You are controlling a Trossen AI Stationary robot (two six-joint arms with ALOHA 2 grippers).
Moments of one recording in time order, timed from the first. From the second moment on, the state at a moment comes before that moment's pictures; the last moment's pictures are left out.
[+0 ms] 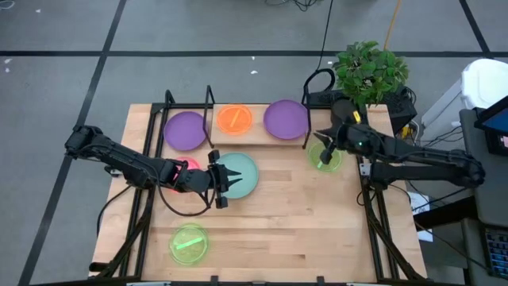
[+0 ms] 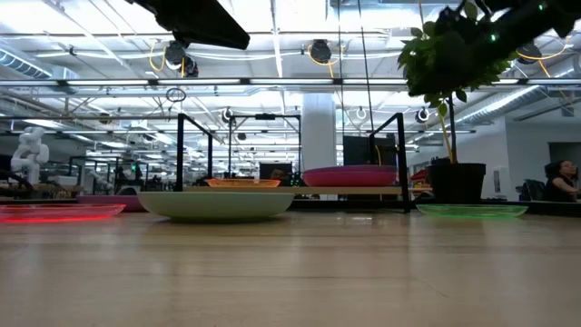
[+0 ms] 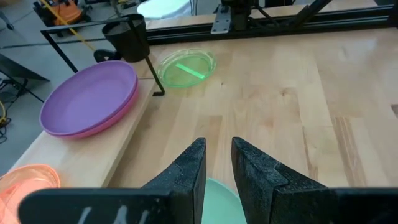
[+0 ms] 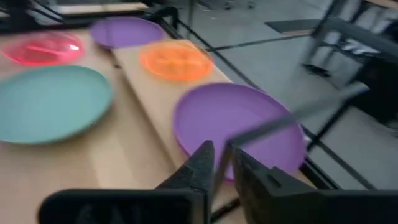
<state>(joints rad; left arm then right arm) -0.30 1.30 0.87 -0.08 -0.50 -0.08 -0.26 0.68 0.51 -0.28 0.32 0.00</state>
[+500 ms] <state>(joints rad) -0.30 1.30 0.87 0.02 -0.50 -0.01 -0.47 0.75 0.27 0.02 0.34 0.05</state>
